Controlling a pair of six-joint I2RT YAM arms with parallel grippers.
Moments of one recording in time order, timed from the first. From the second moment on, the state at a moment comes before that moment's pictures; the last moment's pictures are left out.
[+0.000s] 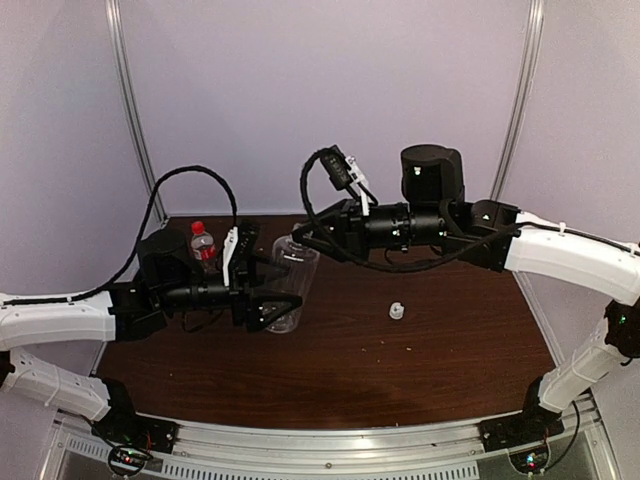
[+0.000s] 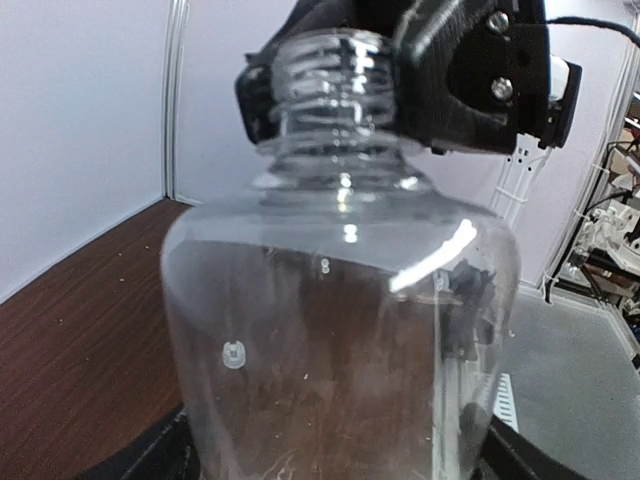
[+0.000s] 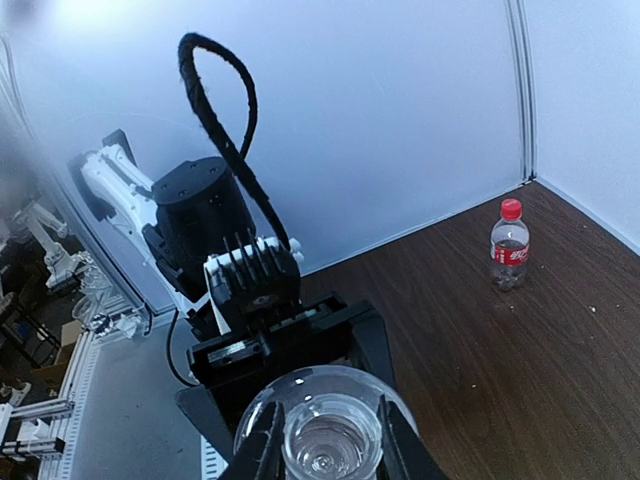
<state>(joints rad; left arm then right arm) -0.91 1.13 0.67 0.37 0.46 -0.13 0.99 1.48 1.39 -0.10 -0.40 0.23</state>
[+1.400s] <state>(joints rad) -0.91 0.75 0.69 -0.16 -0.47 -0.19 0.78 1.60 1.13 -0.03 0.22 0.10</state>
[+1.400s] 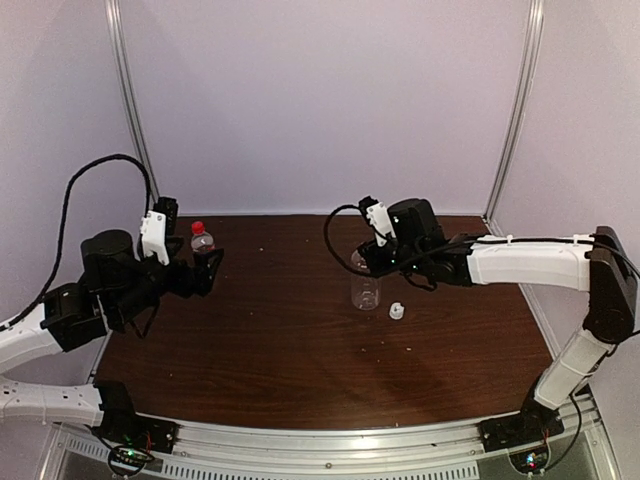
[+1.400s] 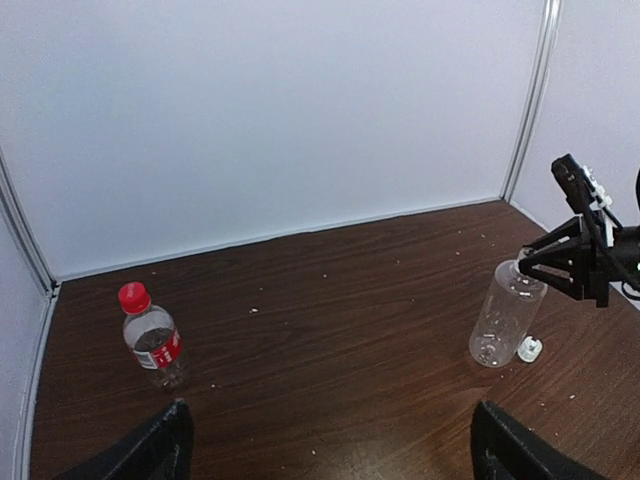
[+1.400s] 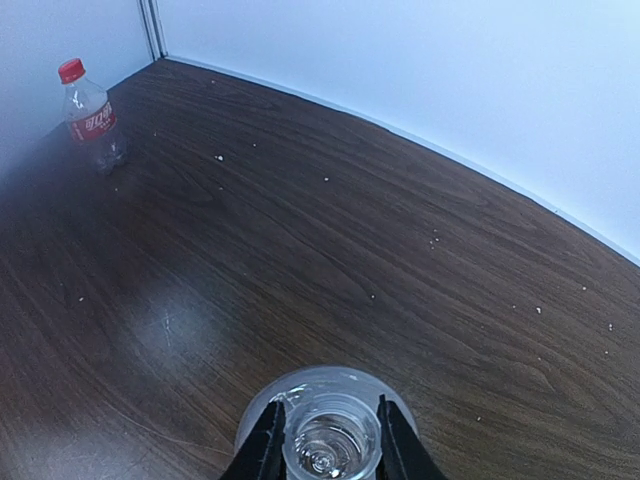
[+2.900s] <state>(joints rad) -0.43 1.30 1.05 -0.37 -0.21 -0.16 0.73 1.56 1.03 0.09 0.13 0.05</state>
